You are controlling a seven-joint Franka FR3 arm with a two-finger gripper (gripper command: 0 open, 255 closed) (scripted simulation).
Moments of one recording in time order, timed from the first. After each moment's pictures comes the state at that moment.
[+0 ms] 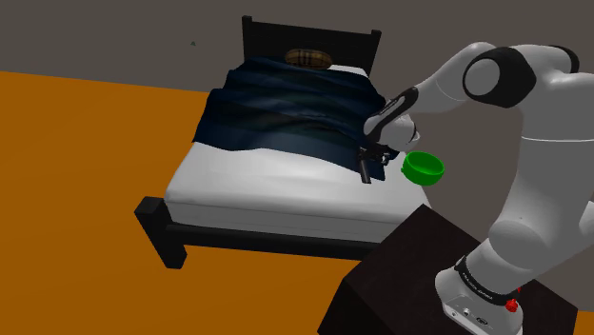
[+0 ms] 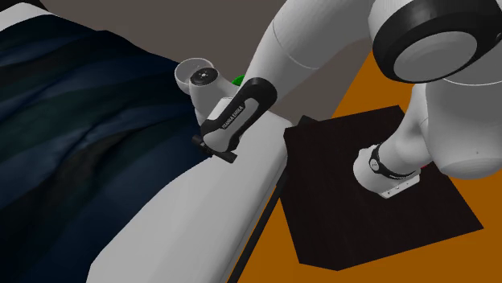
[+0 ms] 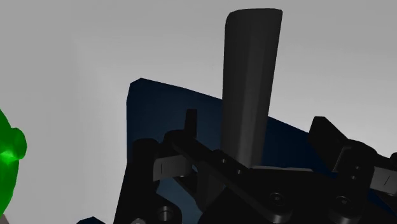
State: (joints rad) arm -0.31 0.52 -0.10 -2.13 0.28 2.66 0.17
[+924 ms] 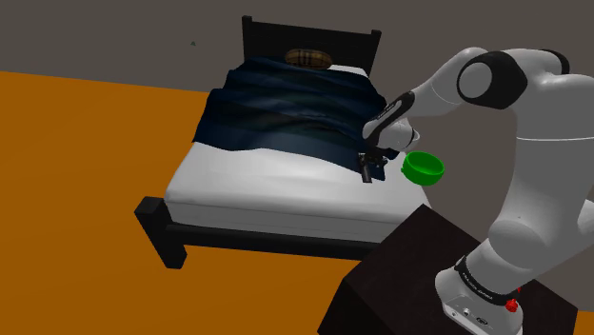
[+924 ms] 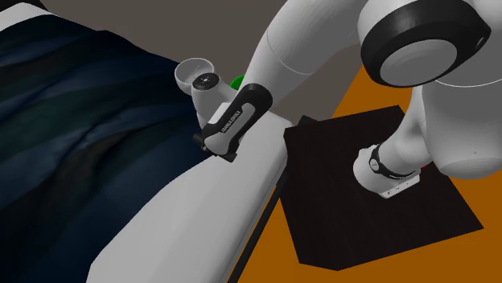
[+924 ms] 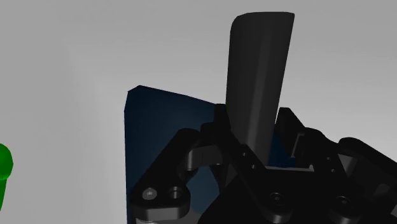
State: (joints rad) arm -0.32 0.56 -0.09 -2.12 0.29 2.69 0.16
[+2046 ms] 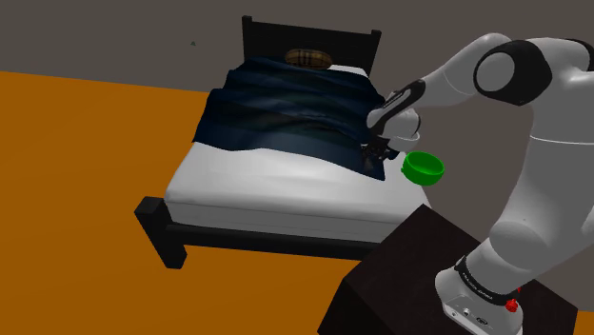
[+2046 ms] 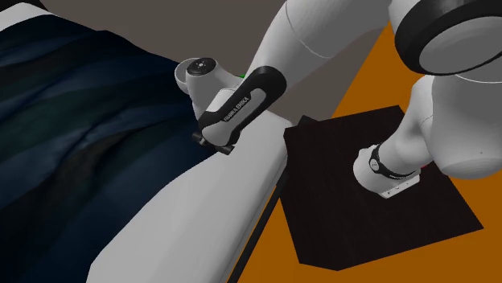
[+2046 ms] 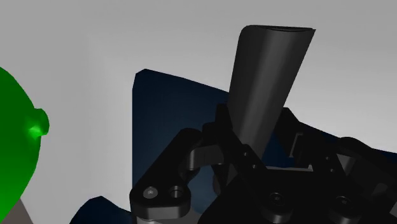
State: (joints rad) arm -0.30 0.44 -0.12 -2.15 0.26 2.60 0.19
